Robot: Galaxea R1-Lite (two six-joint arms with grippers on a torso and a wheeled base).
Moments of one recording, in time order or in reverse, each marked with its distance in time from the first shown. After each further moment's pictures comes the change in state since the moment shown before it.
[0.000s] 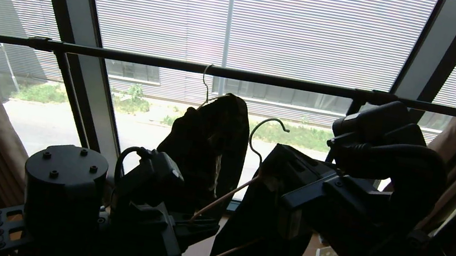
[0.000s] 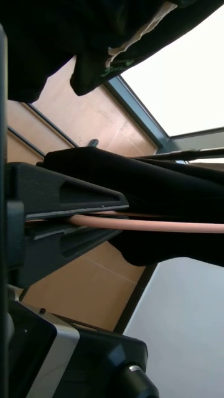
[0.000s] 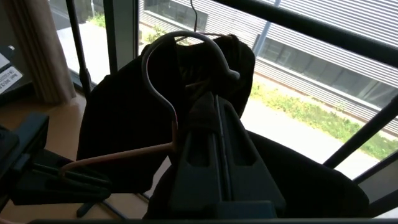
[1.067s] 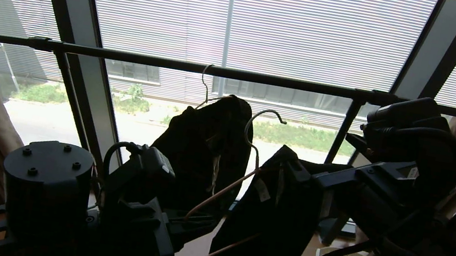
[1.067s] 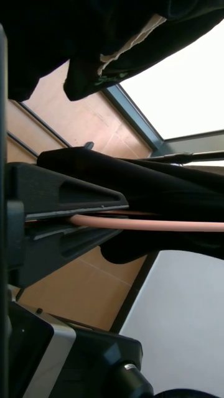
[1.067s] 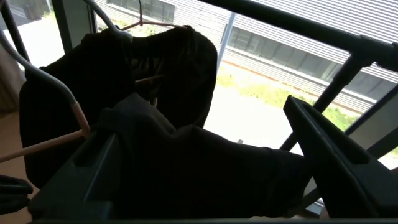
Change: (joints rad) left arm 0.002 -0.043 0.014 0.000 0.000 0.003; right arm -0.113 -0.045 0.040 0.000 -0.064 -0.009
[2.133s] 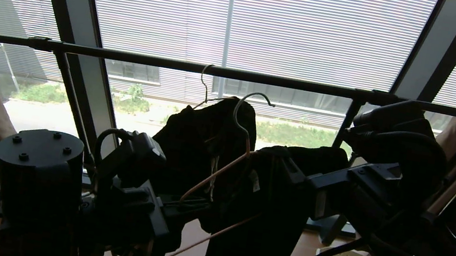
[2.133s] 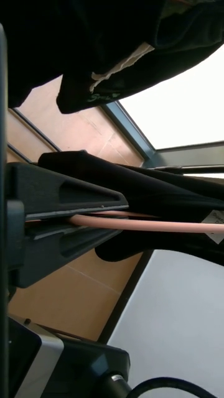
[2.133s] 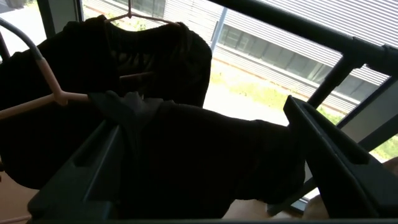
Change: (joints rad) left arm 0.059 -0.003 -0.011 -0.026 0.000 -0.003; right arm -0.007 0.021 -0.002 -0.009 -0.004 -0.042
